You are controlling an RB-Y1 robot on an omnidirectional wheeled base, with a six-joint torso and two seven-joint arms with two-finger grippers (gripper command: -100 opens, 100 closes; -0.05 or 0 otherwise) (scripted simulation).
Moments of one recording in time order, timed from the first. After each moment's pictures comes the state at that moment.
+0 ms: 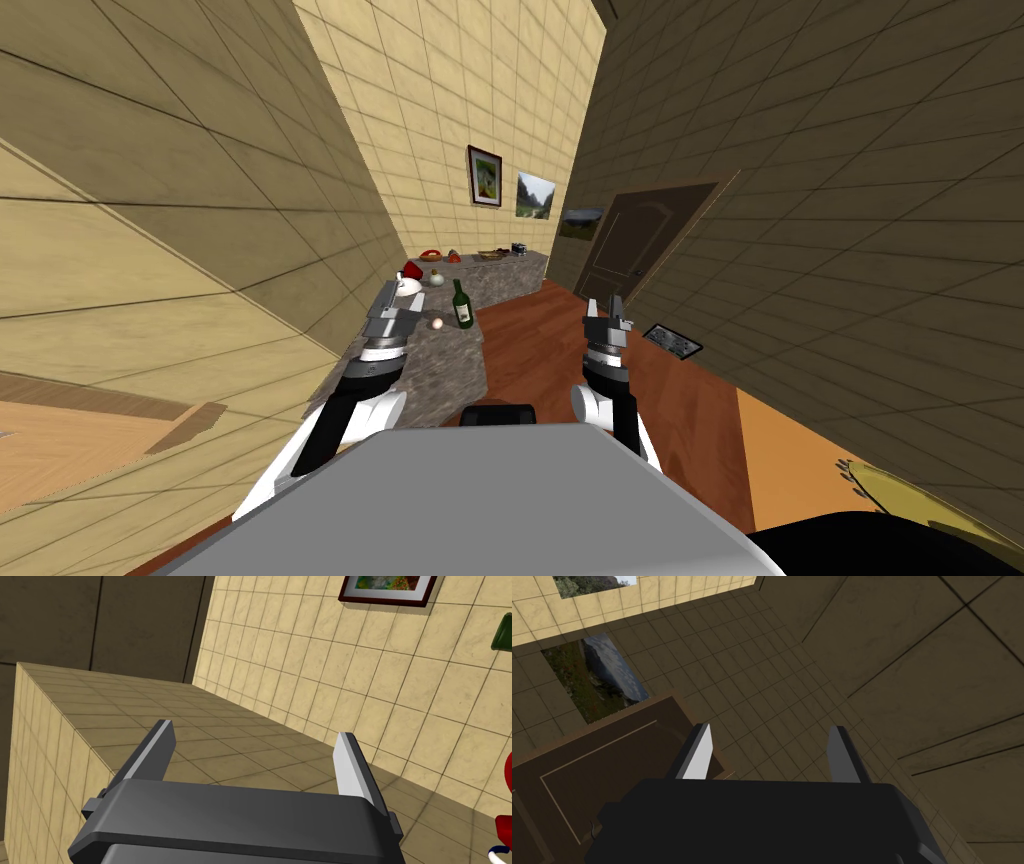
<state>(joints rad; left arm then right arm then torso) 0.50 0.16 0.01 -2.33 -0.02 -0.42 0.13 0.51 0.04 -0.01 -2.31 -0.03 -0.53 -0.10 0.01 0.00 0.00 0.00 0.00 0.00</state>
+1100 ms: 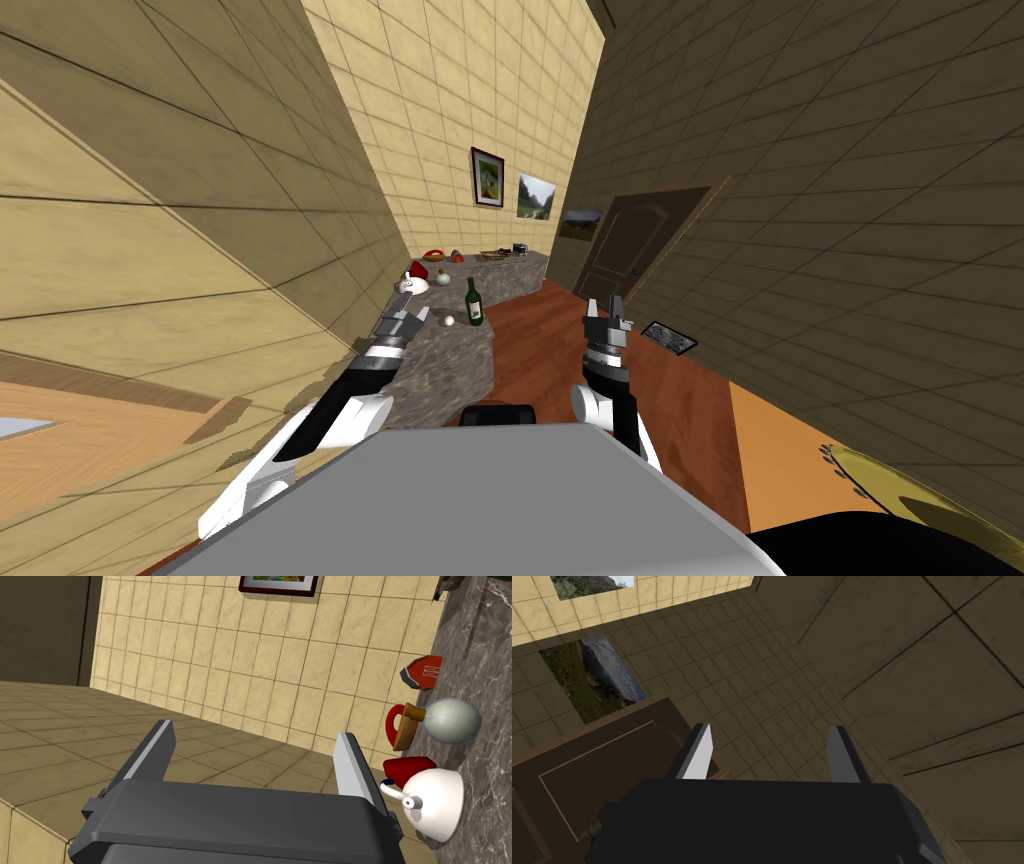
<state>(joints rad) 0.52 0.30 0.05 -2.29 0.10 -0.17 0.19 0.51 0.04 -0.01 -2.31 -0.03 -0.53 -0.10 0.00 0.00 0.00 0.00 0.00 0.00</state>
